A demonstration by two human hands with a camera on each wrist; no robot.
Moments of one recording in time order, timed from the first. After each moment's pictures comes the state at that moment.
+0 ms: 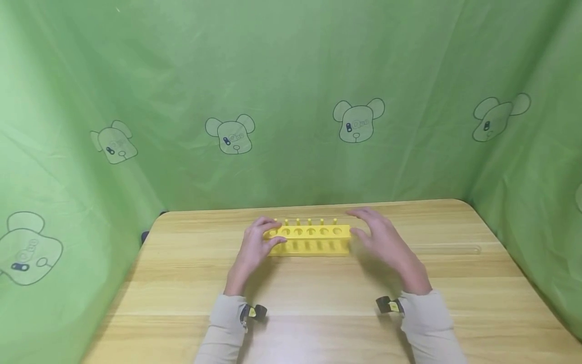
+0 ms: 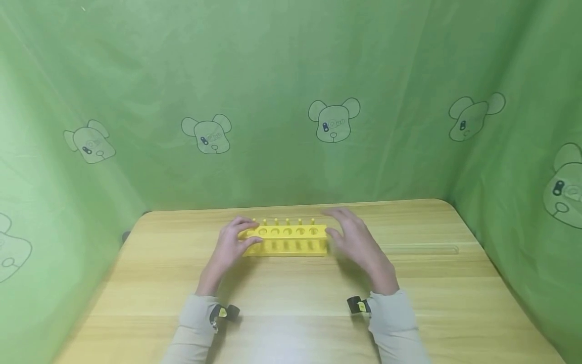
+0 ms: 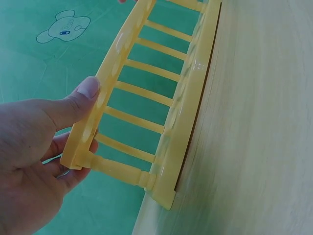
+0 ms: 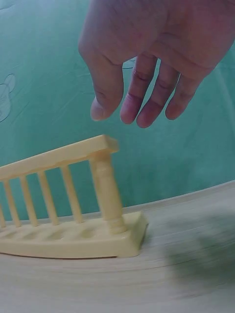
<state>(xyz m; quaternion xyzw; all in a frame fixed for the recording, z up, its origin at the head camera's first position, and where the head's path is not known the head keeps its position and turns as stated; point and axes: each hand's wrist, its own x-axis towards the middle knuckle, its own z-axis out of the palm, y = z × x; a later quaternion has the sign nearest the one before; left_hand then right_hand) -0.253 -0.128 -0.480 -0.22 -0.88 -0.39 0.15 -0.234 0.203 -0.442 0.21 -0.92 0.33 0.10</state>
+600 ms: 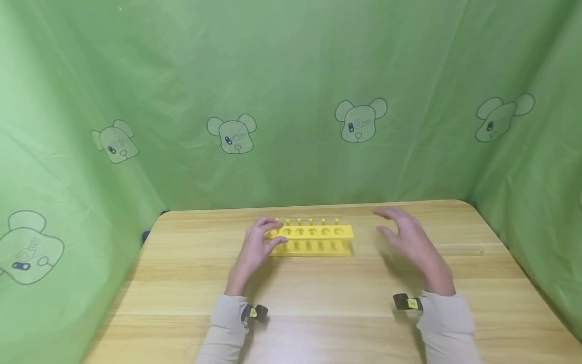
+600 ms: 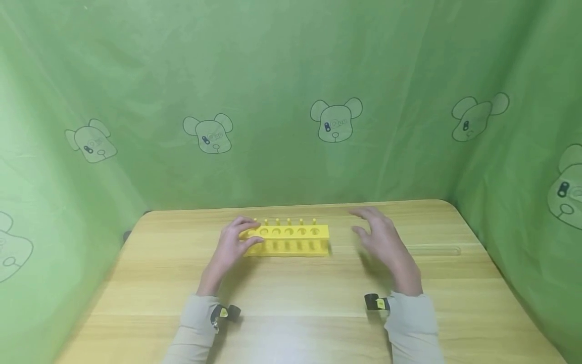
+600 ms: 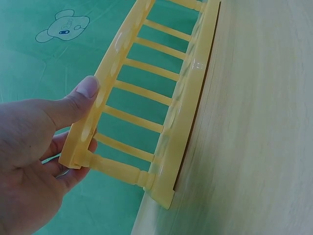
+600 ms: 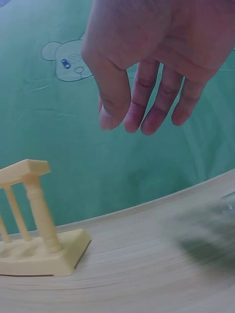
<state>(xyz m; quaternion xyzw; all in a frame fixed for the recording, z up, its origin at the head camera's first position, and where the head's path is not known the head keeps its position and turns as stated) -0.254 -0.128 -0.481 -0.21 -0.88 -0.39 0.15 -0.233 0.251 -0.442 0.17 -0.93 0.32 0.11</state>
